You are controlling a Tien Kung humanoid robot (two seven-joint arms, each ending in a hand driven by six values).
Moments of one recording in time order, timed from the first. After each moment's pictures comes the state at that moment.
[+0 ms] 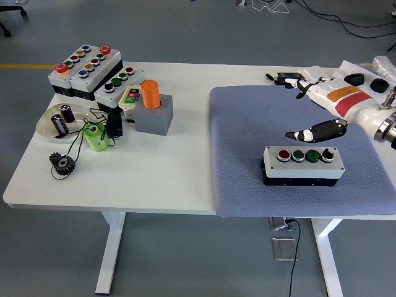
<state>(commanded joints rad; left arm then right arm) -0.09 0.08 -0.03 -0.22 -0.39 0.23 -0.16 0.70 -0.80 0.72 1.64 -1.70 -0.06 -0.05</state>
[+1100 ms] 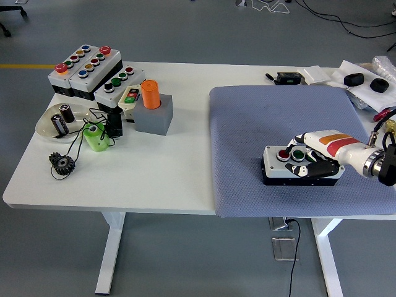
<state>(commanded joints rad) -0.09 0.08 -0.05 -0.22 -0.36 0.23 -0.15 0.68 -0.77 0.57 1.56 -1.65 0.06 -0.16</state>
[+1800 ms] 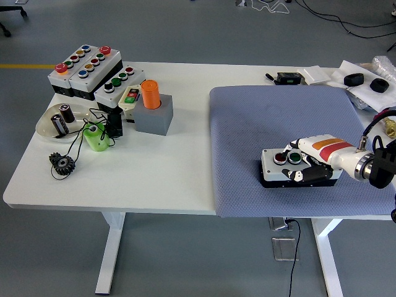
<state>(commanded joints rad) -0.08 0.07 -0.06 -0.22 -0.34 0.24 -0.15 0.70 -0.74 0.52 1.53 -1.69 0.07 -0.18</state>
